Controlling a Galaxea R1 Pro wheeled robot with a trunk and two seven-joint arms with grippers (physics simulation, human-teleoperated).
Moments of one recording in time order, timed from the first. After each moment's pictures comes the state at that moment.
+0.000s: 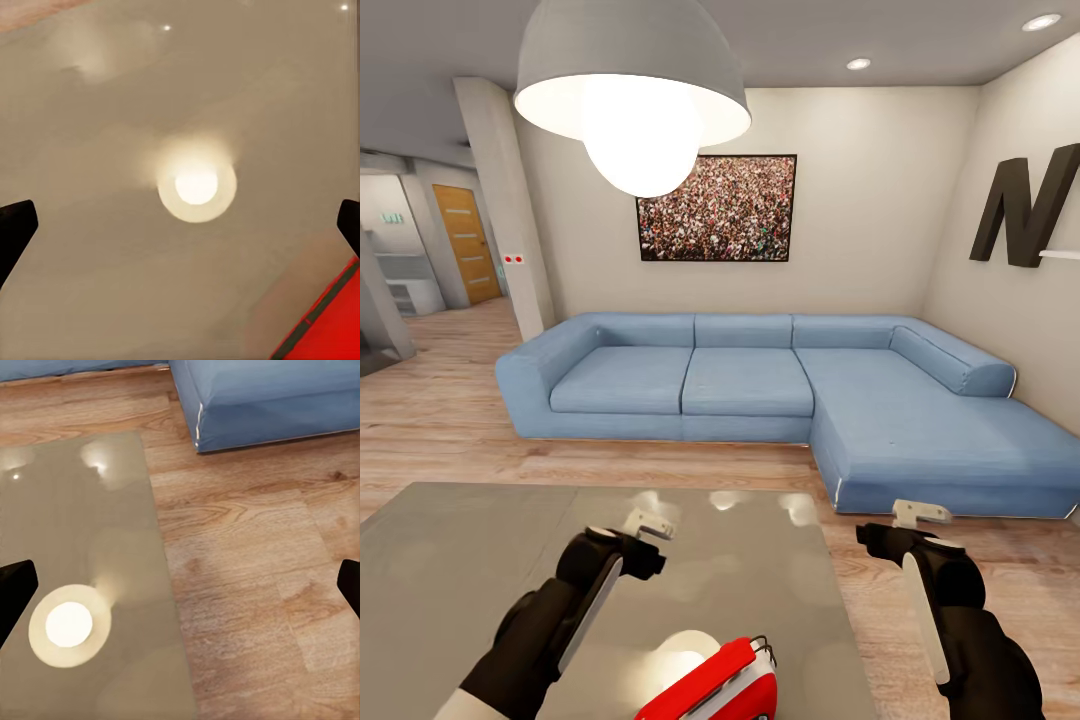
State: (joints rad) left arm -0.45 0.03 -0.33 -1.32 0.01 1.02 0.00; right arm -0.33 0.03 -0.15 -1.54 0.02 0.93 -0.12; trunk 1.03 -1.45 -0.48
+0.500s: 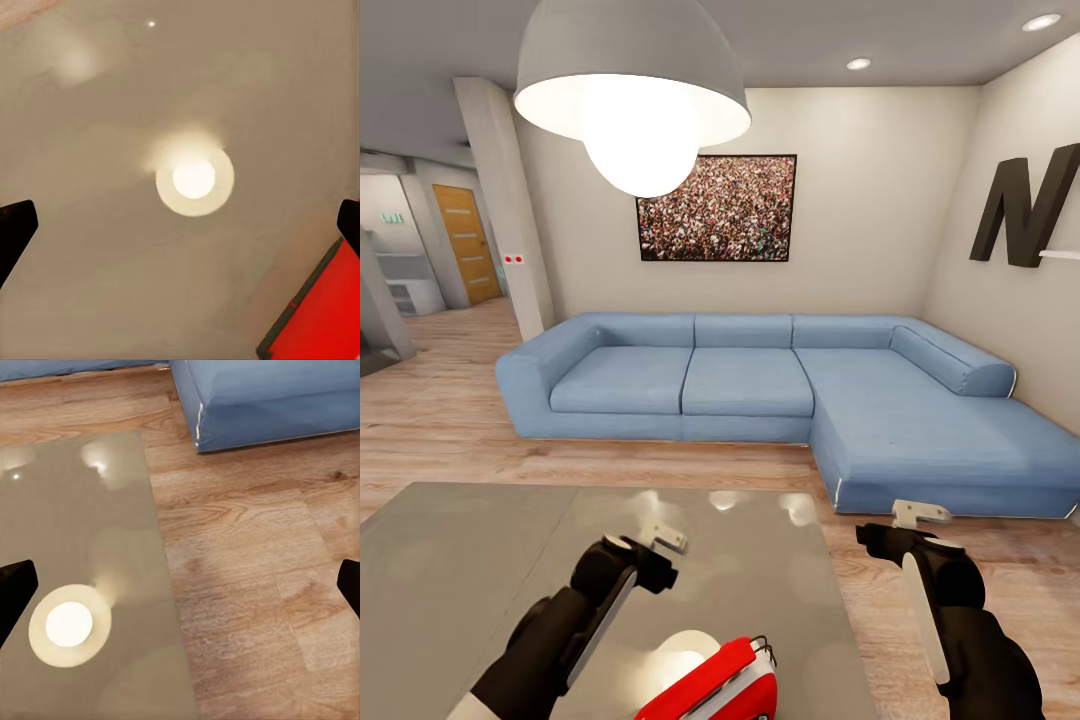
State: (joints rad) left arm -0.44 0.03 -0.43 -1.31 0.01 1.02 0.00; right arm -0.33 0.03 -0.15 -1.54 0.02 0.93 -0.12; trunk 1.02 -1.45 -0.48
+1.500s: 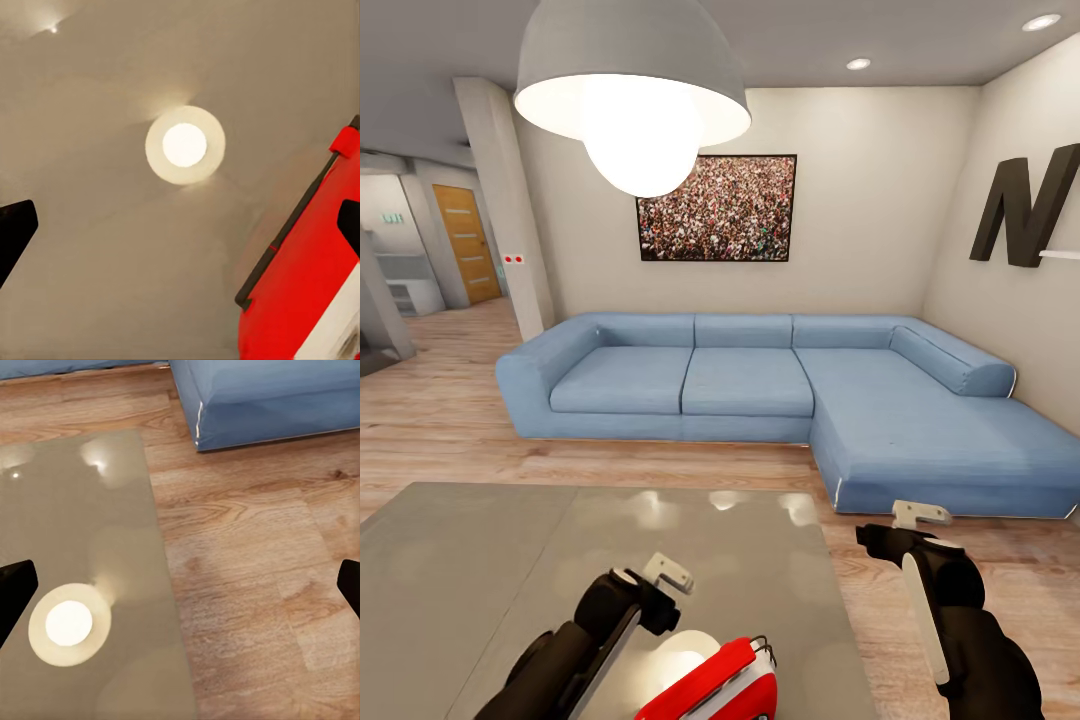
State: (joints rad) left arm -0.37 0.04 -0.49 -1.29 0.01 1.02 0.00; right arm -0.33 0.03 -0.15 -1.54 0.02 0.93 -0.12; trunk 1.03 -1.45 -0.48
